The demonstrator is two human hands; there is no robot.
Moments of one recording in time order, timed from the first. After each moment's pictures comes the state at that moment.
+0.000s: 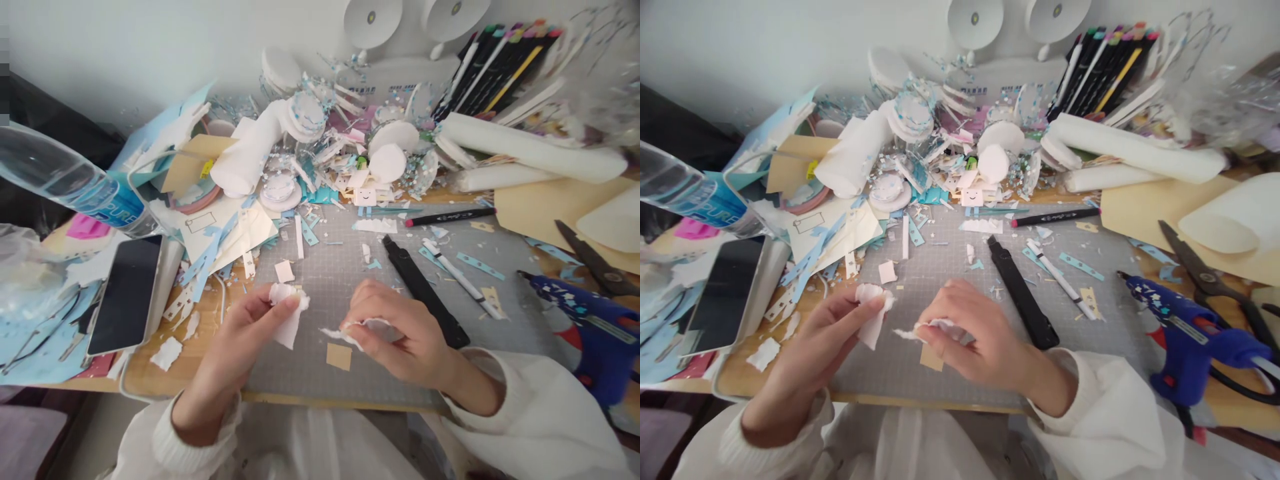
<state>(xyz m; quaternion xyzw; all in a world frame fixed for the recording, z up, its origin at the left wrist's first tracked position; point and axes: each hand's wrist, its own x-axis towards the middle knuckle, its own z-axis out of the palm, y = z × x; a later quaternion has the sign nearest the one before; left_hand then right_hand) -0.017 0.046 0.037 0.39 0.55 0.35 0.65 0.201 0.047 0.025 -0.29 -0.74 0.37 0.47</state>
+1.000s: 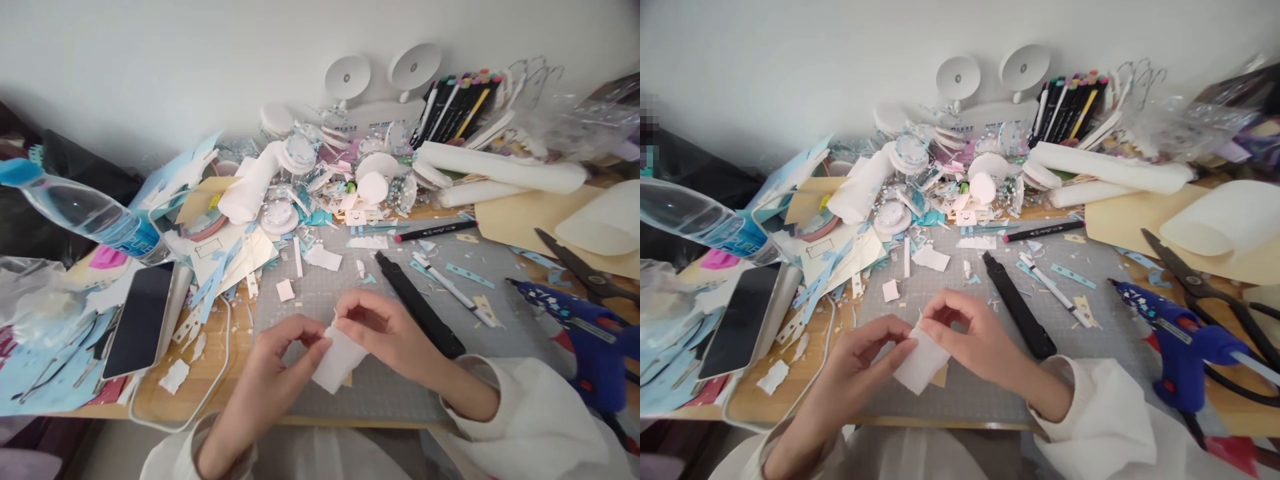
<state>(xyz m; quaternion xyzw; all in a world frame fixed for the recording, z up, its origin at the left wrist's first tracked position) 0.004 0.033 0.048 0.64 0.50 0.29 0.51 0.195 0.050 0.028 -0.36 -0.58 0.59 0.43</state>
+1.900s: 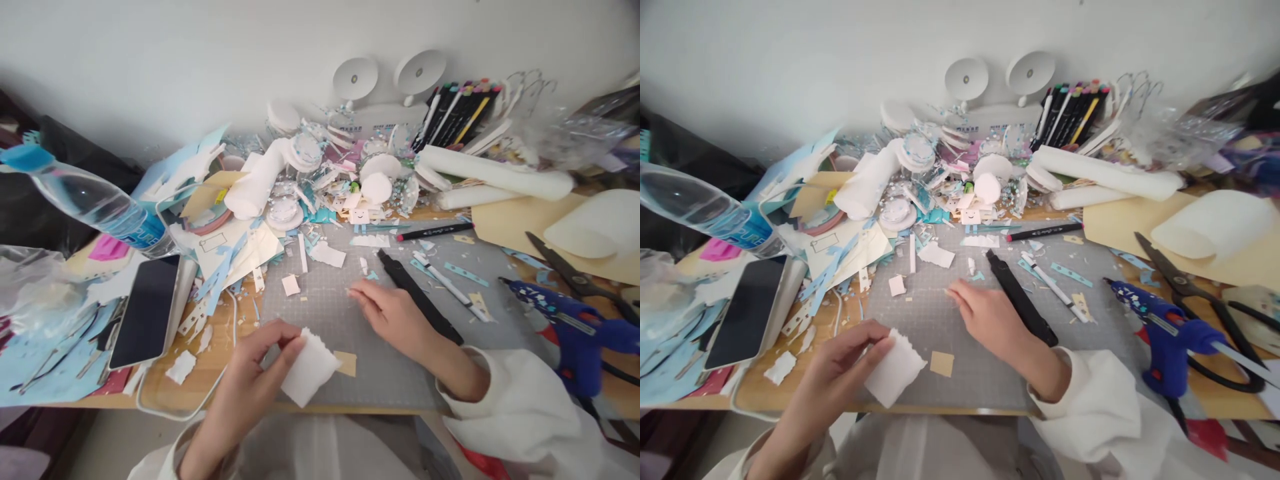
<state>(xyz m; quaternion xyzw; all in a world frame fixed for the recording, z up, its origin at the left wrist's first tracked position) -0.030 0.017 0.048 0.64 0.54 0.27 0.48 0.208 0.058 0.008 -0.49 -0.69 0.38 0.37</state>
